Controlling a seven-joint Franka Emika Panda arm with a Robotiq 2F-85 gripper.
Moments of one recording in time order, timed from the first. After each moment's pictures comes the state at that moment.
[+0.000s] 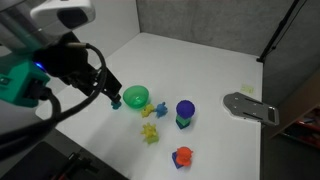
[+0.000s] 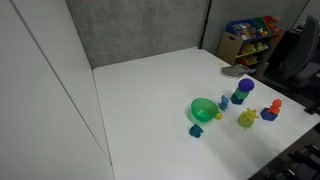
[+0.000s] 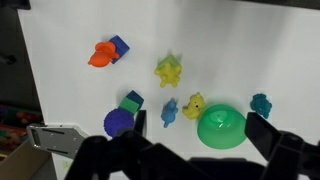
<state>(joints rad) -0.08 -0.75 -0.06 -2.81 -0.17 2.22 -0.10</state>
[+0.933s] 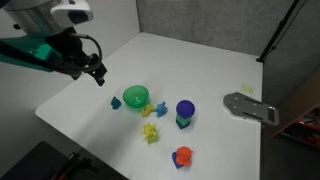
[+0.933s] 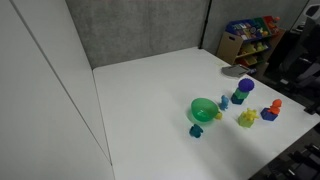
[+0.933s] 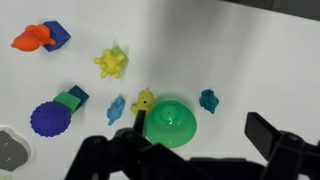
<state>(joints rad) 0.07 -0.51 0.01 -2.67 0.02 2.23 -0.07</state>
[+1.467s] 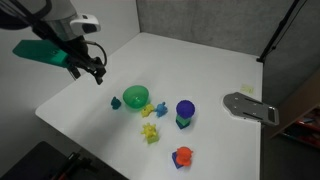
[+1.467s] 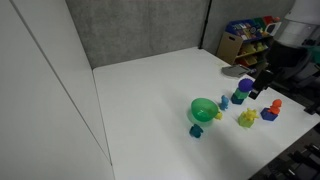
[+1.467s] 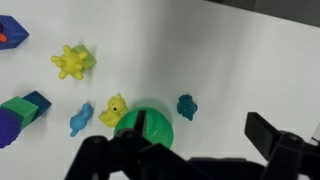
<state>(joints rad) 0.12 -0.26 0.07 -2.55 0.11 2.27 -0.04</state>
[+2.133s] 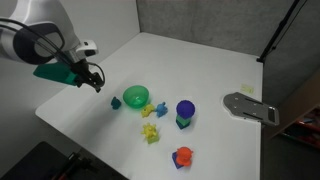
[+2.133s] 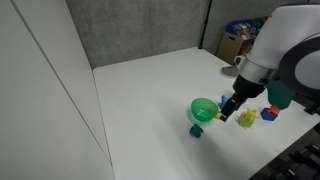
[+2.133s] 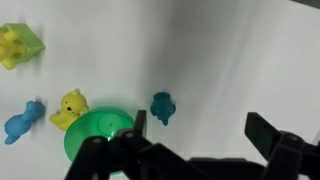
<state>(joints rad) 0.18 0.02 0.16 -2.54 0.15 2.58 0.03</state>
